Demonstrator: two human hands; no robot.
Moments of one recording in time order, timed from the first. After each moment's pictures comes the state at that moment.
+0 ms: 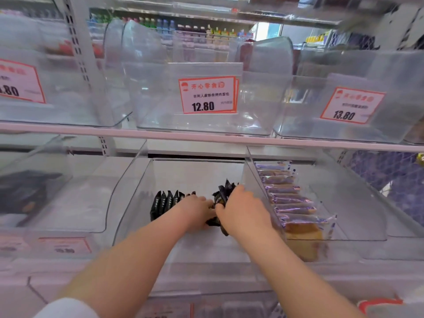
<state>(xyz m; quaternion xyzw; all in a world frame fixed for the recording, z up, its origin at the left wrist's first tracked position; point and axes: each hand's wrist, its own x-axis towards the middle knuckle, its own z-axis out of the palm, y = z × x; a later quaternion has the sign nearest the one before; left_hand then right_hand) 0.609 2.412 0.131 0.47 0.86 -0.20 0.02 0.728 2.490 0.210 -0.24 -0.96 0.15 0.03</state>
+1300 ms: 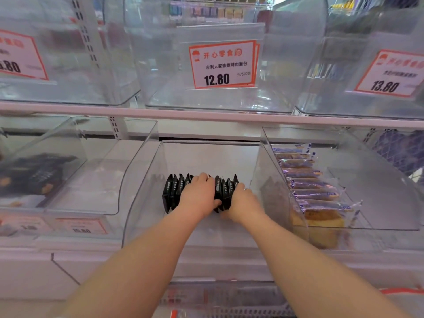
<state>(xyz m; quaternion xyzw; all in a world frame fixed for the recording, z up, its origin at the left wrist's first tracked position) 0.629 2.398 0.134 0.27 0.96 0.07 0.00 0.676 2.505 0.126 -0.22 -0.95 0.21 -0.05</state>
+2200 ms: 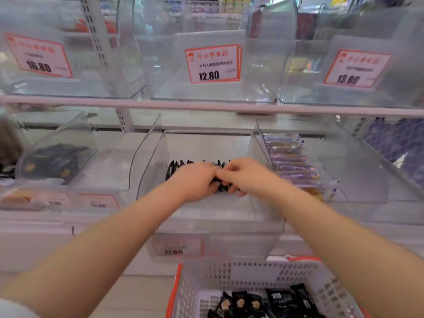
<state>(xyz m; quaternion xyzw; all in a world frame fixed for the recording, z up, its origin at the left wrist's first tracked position) 0.689 2.371 0.195 0.39 0.92 0.03 -0.04 0.752 2.502 0.224 -0.07 -0.91 0.42 -0.04</state>
